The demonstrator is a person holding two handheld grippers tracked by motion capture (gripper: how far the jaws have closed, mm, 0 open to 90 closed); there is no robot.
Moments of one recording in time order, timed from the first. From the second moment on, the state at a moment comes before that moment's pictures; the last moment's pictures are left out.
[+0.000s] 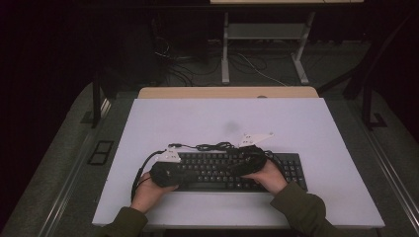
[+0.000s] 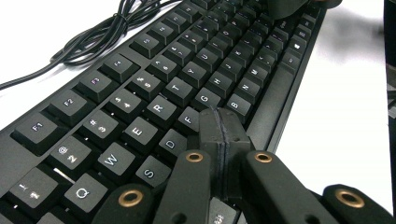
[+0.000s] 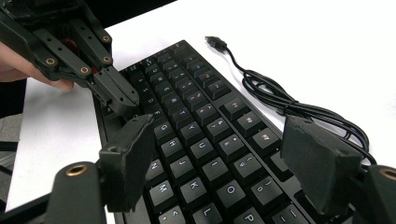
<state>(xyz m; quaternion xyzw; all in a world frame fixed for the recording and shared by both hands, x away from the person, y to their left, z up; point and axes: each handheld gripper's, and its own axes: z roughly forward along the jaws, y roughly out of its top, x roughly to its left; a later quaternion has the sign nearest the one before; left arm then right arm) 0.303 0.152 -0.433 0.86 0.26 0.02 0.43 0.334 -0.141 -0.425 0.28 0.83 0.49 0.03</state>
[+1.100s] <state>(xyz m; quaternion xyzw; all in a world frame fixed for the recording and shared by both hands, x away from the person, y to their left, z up) 0.326 0.153 -0.426 0.85 0.28 0.06 0.44 0.333 -0.141 -0.429 0.28 0.83 0.48 0.03</state>
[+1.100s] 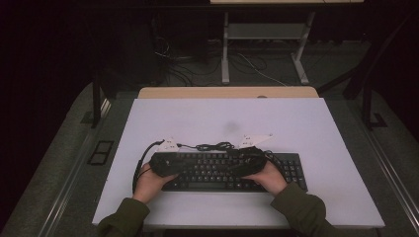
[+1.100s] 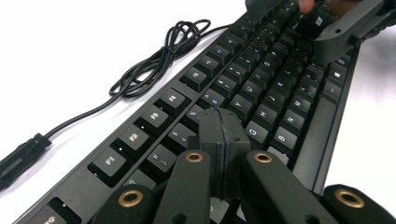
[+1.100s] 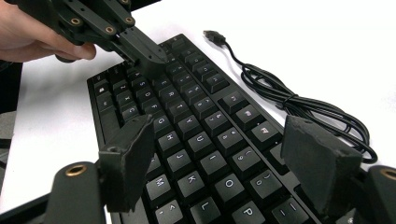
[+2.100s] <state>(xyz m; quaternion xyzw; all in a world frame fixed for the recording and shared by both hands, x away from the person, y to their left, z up) 0.330 0.155 -0.437 0.86 0.28 0.06 0.42 0.335 -0.142 -0.429 0.28 0.83 0.48 0.03</state>
